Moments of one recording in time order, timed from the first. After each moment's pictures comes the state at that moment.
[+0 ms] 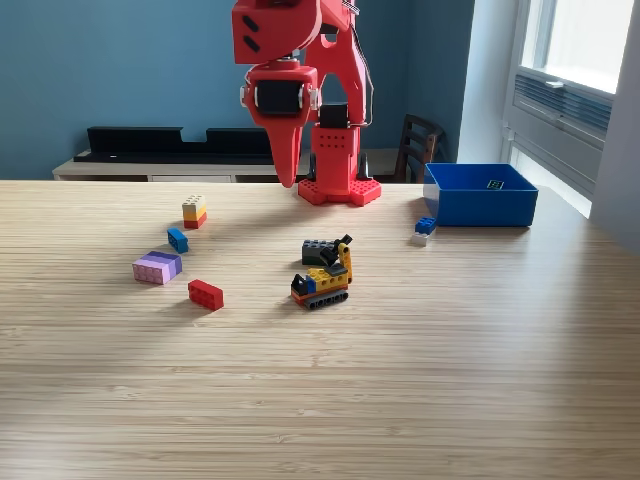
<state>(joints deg) 14.2 75.4 57.1 97.3 -4.0</state>
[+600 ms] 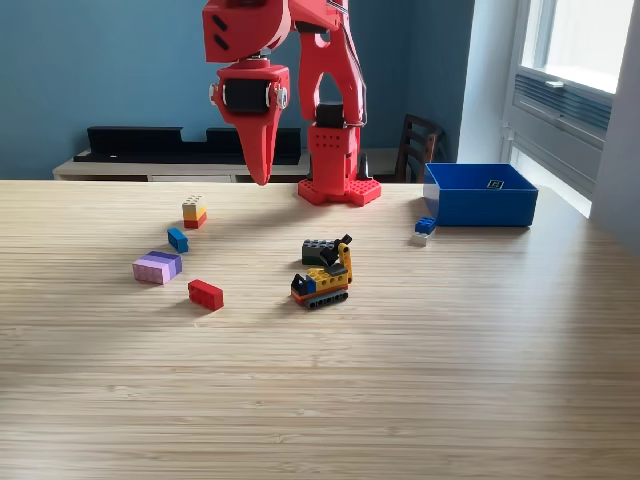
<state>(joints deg) 19.5 75.4 57.1 97.3 -6.8</state>
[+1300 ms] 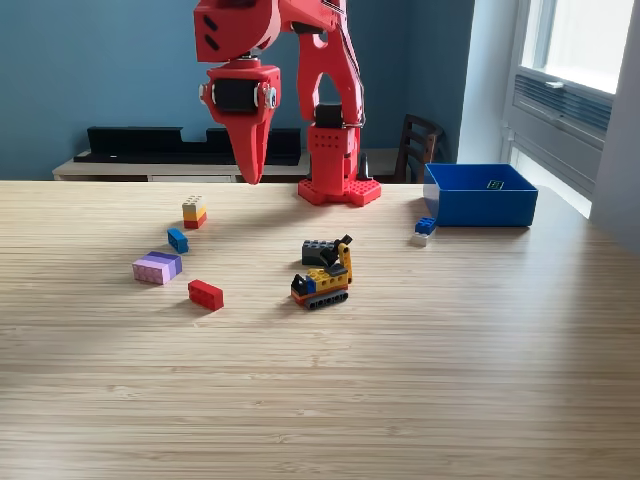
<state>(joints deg) 22.3 75.4 57.1 97.1 -7.2</state>
